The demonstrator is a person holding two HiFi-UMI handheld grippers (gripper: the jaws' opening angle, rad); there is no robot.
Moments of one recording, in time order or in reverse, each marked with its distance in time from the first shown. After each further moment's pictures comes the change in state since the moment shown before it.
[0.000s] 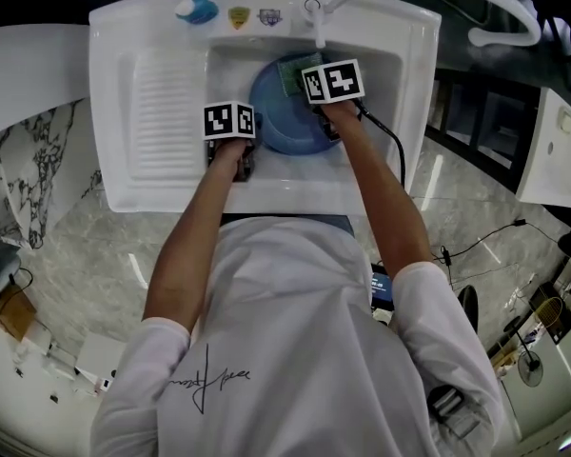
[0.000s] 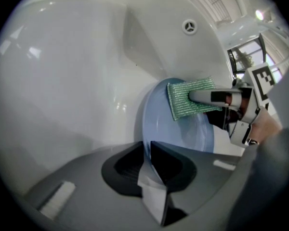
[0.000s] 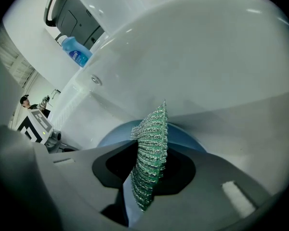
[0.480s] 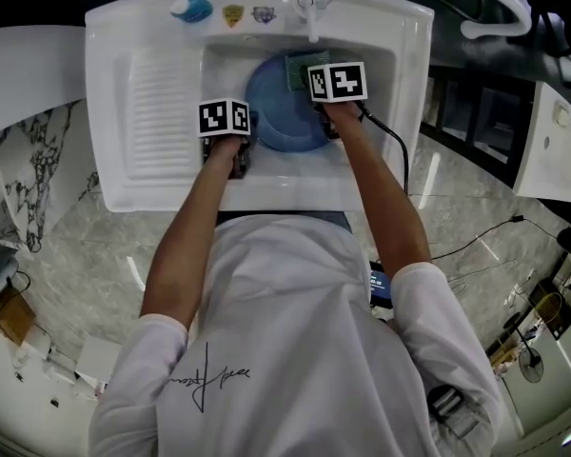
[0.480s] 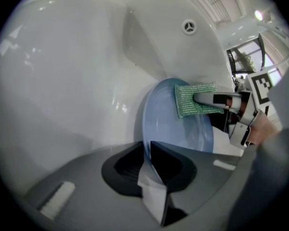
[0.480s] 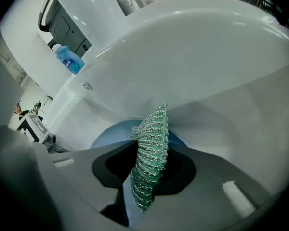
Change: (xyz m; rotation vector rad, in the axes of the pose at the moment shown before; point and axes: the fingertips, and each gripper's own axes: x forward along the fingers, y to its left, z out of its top) left arm 0.001 -0.001 0.001 0.004 -0.001 -0.009; right arm -0.017 -0.025 -0.004 0.072 -0.056 -0.085
